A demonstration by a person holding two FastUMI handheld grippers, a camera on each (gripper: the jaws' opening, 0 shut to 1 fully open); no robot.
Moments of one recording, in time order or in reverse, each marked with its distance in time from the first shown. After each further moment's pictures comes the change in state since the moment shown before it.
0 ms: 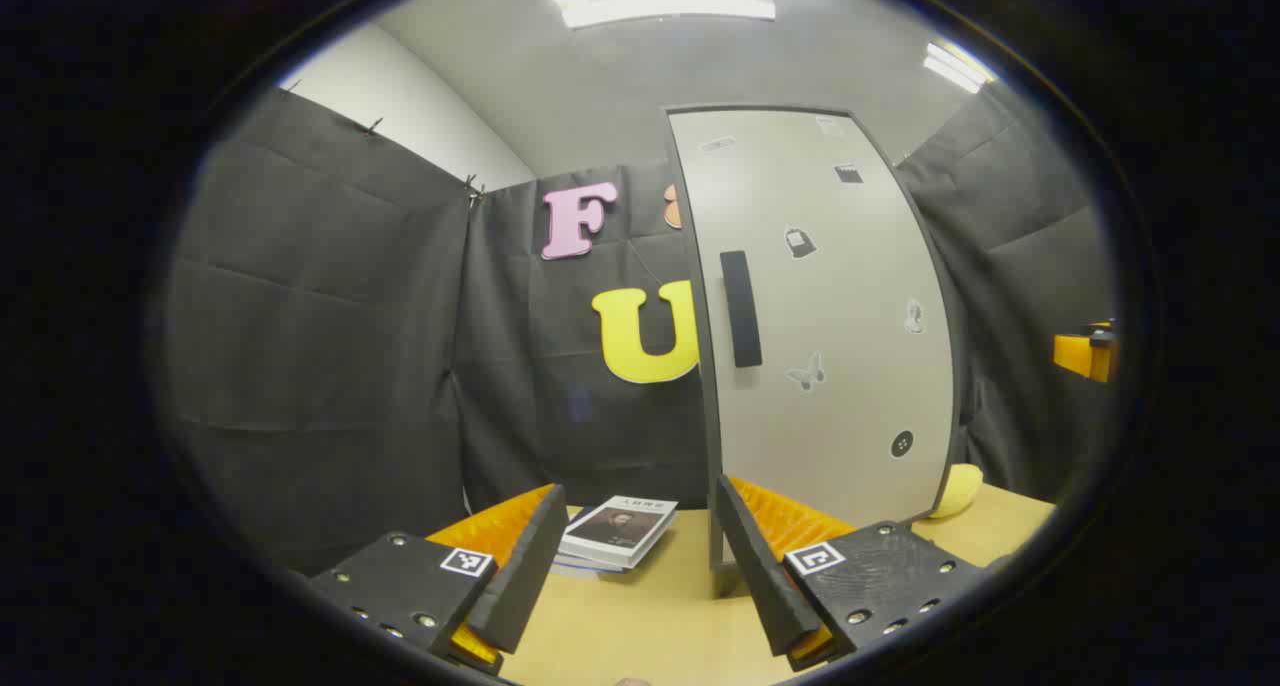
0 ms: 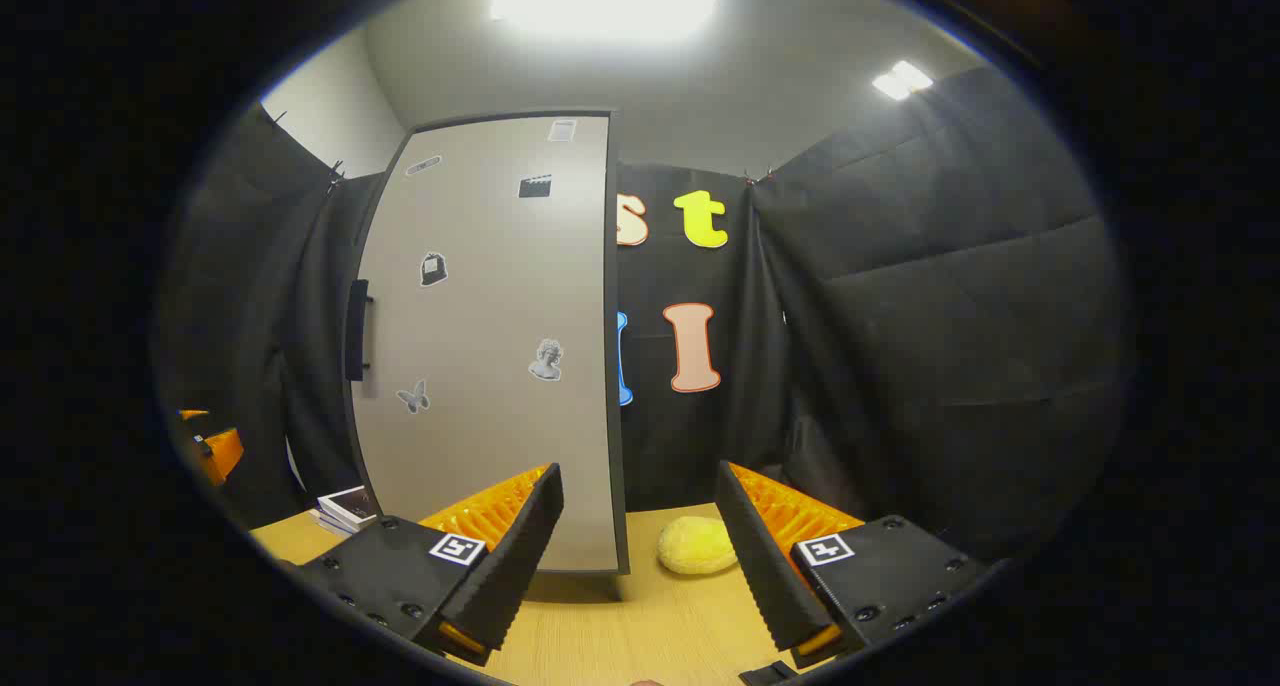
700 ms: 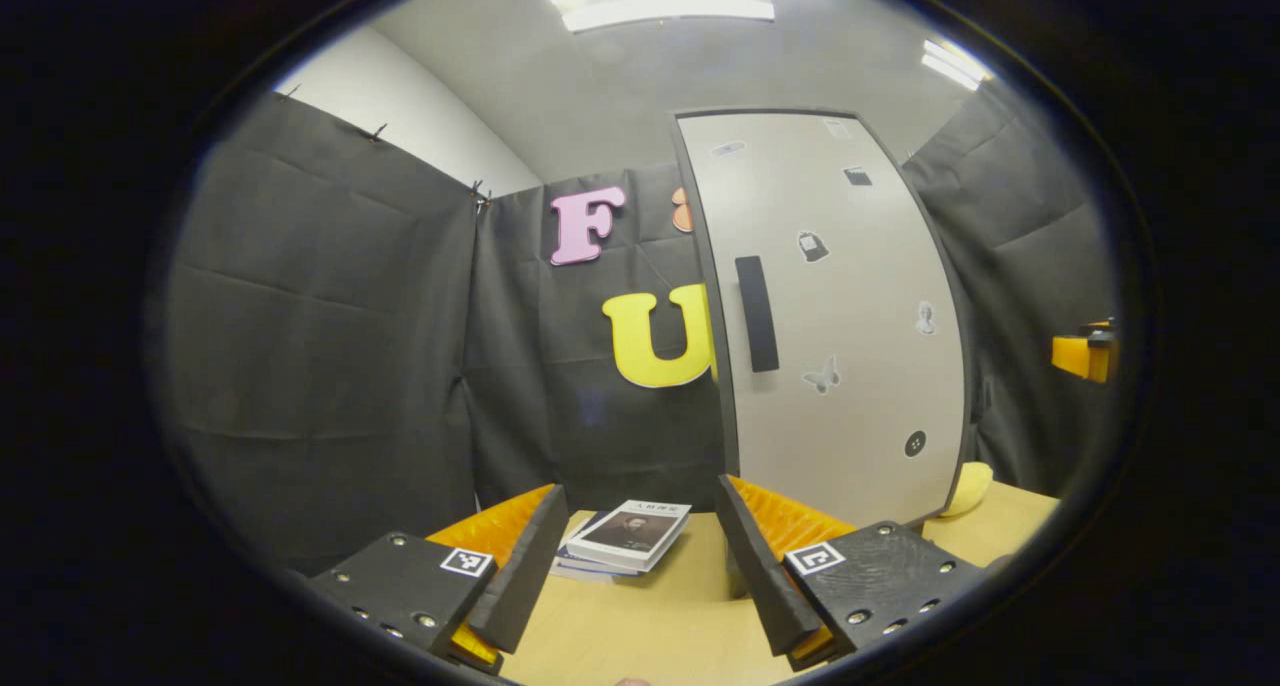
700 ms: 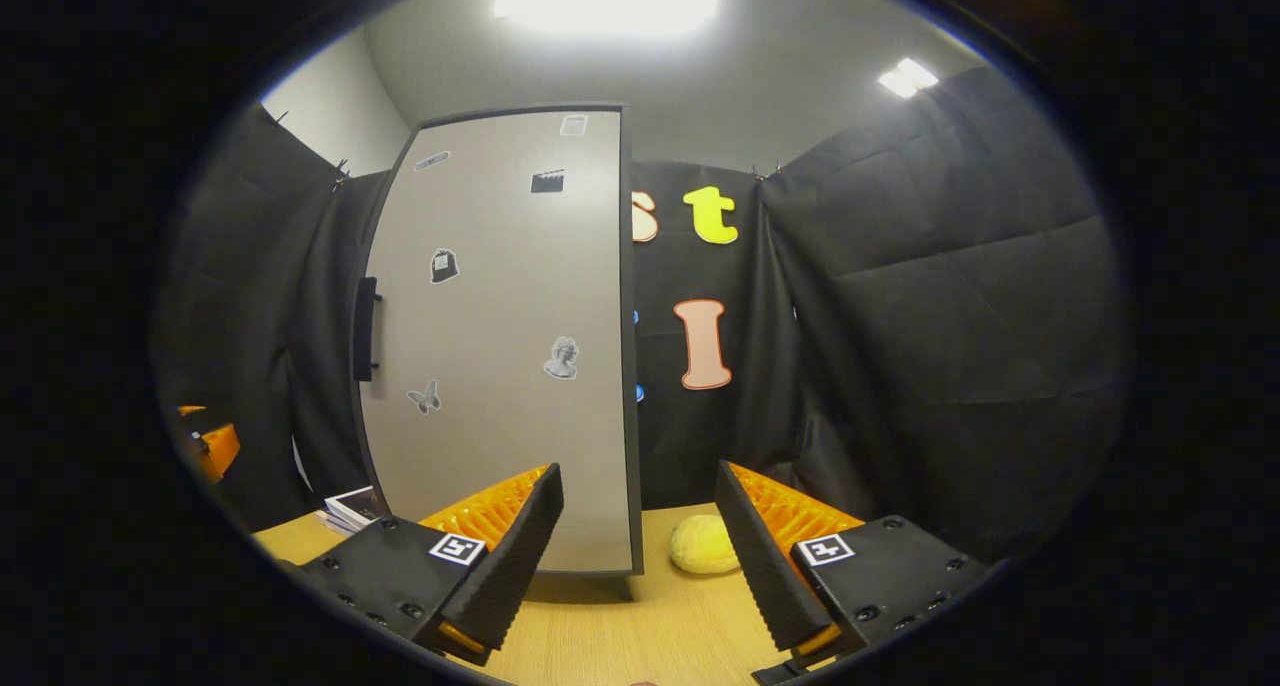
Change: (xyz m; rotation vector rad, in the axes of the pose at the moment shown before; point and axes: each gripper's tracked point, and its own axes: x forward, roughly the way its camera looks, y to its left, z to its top) left arm 0.001 0.015 0.005 0.012 -0.009 0.019; right arm 0.007 0.014 -0.001 0.001 0.012 0.022
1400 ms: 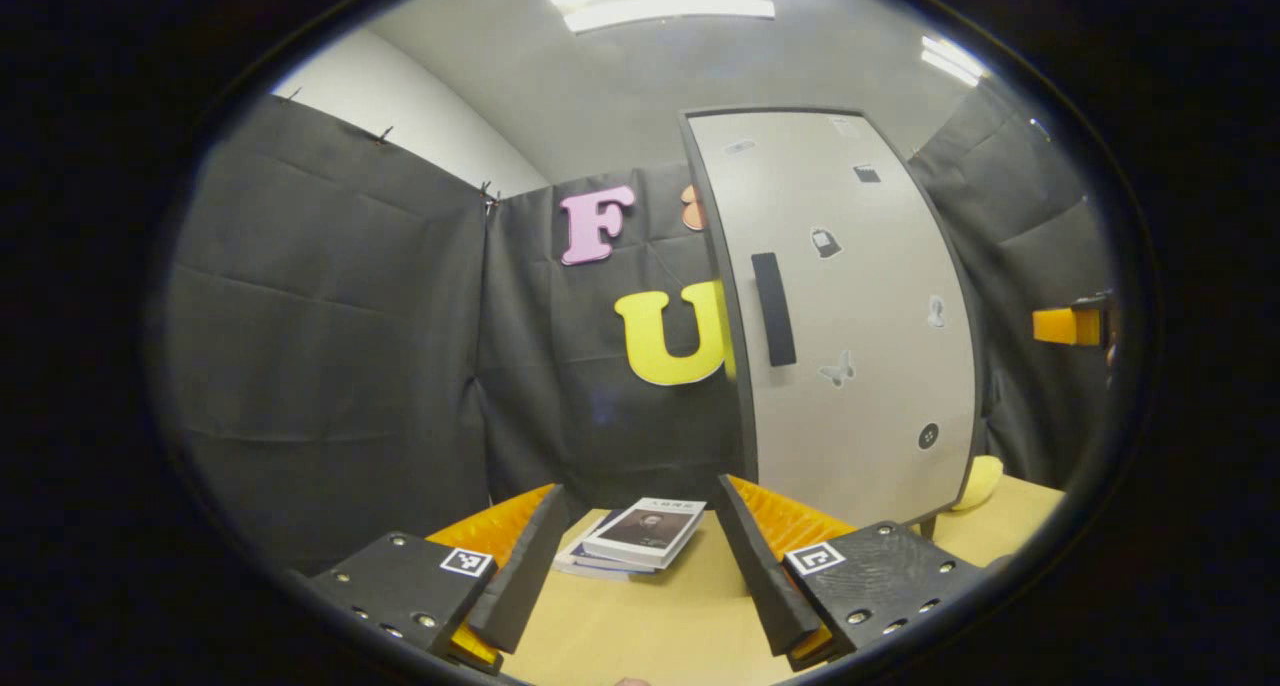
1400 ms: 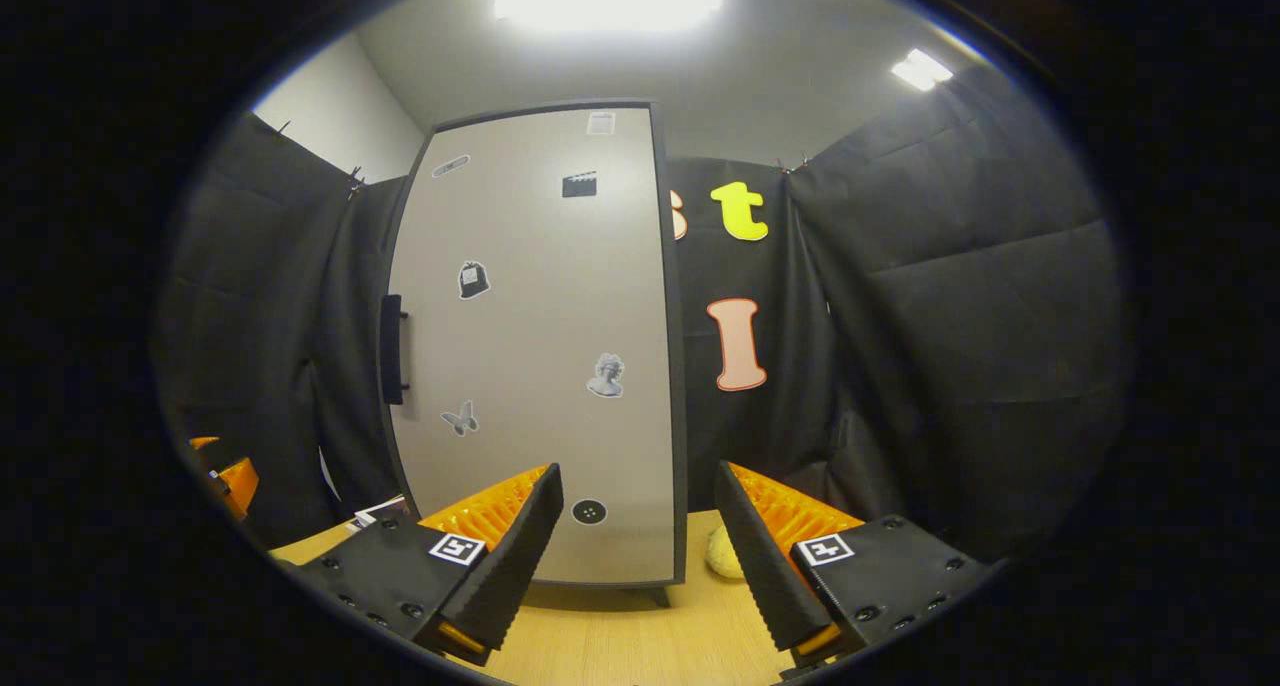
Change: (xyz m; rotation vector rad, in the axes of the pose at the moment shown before) left arm -0.007 0.025 -0.004 0.021 0.003 0.039; right arm 0.022 0.048 0.028 0.023 0.015 0.098
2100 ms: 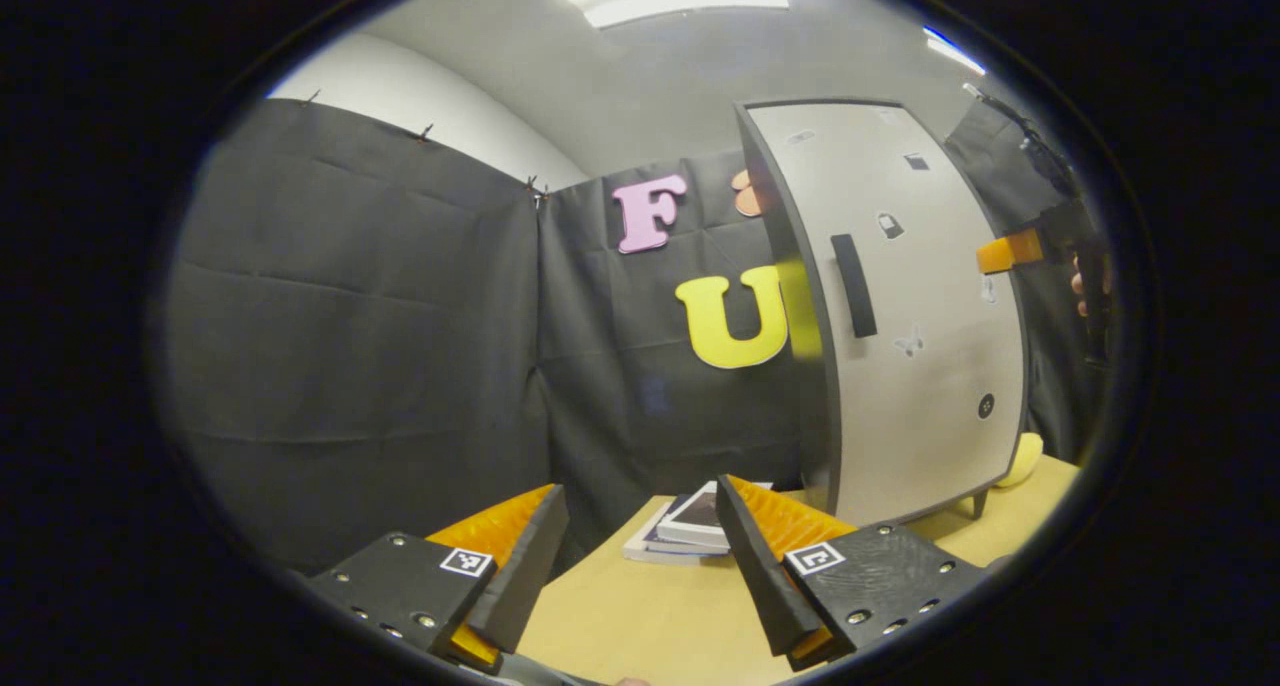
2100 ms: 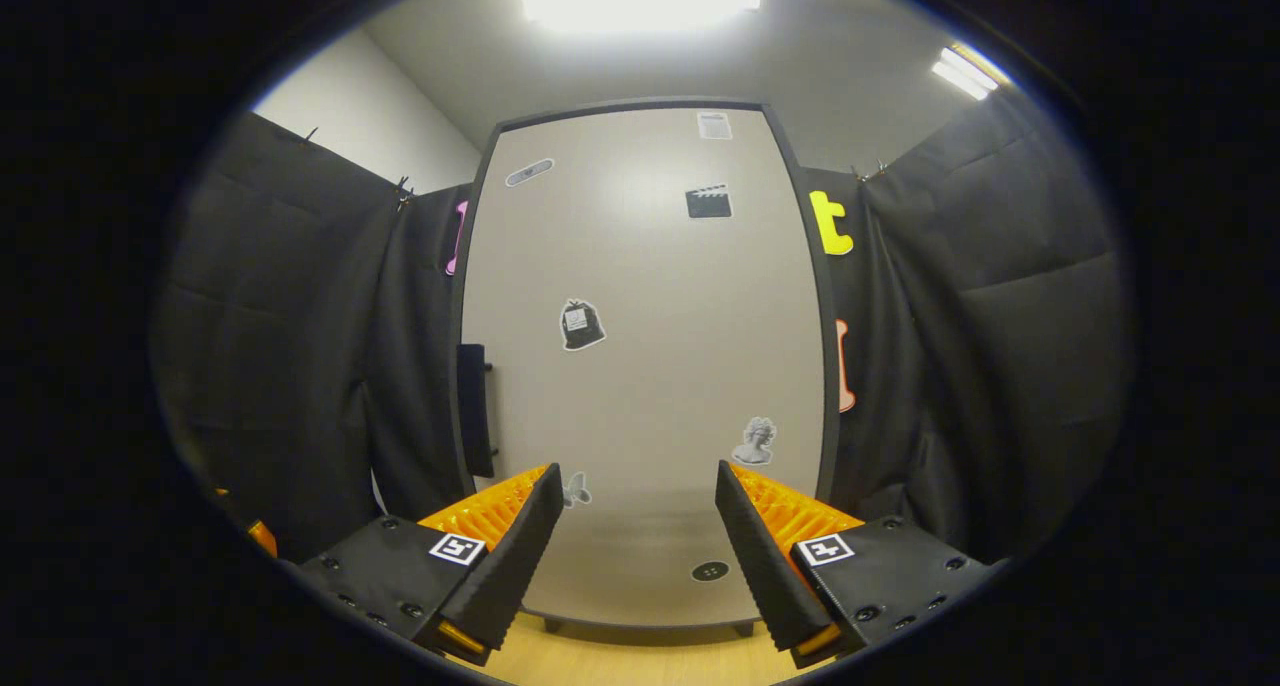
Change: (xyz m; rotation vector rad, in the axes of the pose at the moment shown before) left arm -0.024 0.093 -0.024 0.023 0.040 0.130; right arm 0.062 0.121 0.049 0.006 -0.022 0.164
